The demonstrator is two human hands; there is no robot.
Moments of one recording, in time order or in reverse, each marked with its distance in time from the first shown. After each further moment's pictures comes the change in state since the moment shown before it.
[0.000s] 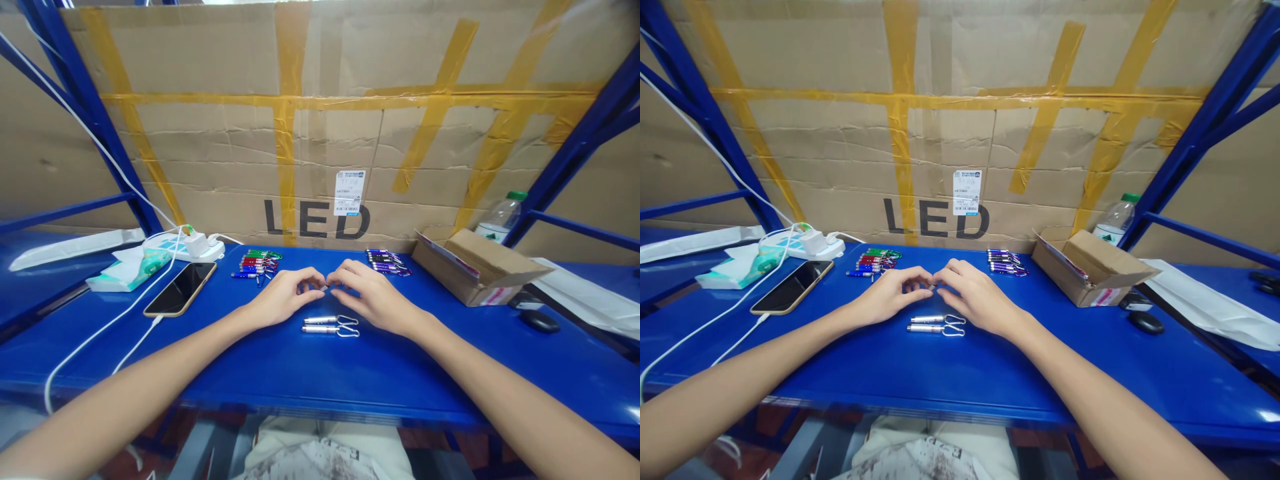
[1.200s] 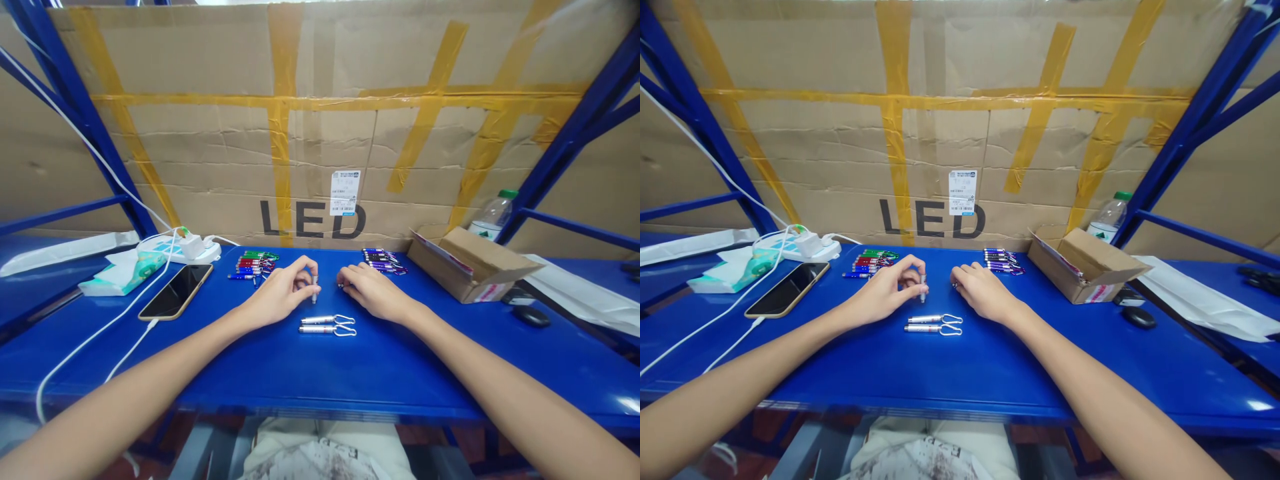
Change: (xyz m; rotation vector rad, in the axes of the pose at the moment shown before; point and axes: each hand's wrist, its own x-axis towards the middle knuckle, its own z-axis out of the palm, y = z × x) left_hand 0.001 0.004 -0.004 -0.118 0.001 0.024; right_hand -0.006 0.040 0.014 -0.196 -0.187 0.210
